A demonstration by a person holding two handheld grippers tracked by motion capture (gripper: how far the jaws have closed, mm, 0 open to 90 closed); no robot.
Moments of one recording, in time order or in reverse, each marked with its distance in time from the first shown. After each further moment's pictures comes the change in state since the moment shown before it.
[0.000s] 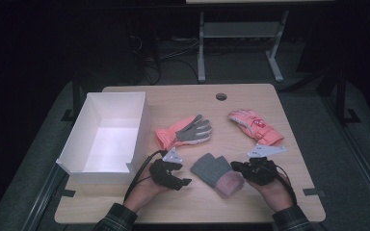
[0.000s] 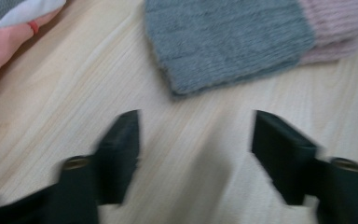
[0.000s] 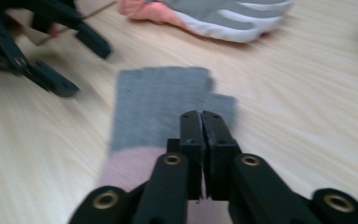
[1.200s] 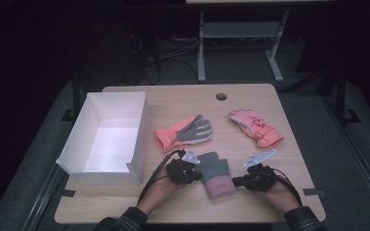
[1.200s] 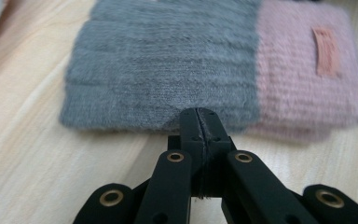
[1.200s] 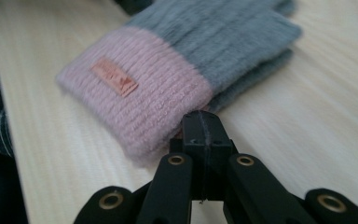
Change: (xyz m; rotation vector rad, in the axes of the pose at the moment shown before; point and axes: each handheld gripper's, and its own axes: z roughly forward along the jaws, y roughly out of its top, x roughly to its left) left arm -0.014 0.029 0.032 0.055 -0.041 0.041; right arm -0.012 -0.025 0.019 0.223 0.205 -0.095
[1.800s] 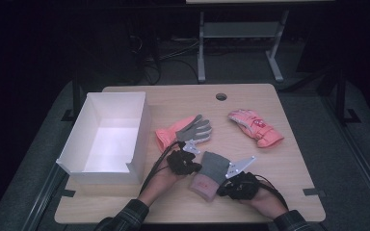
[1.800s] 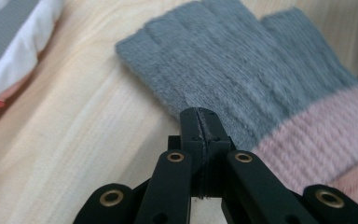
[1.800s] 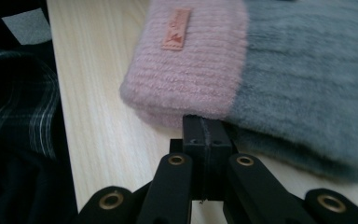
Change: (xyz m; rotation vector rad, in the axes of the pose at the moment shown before) left arm 0.021 0.015 0.004 -0.007 0.032 -0.021; right arm 0.038 0.017 0.030 0.028 0.113 -0.119
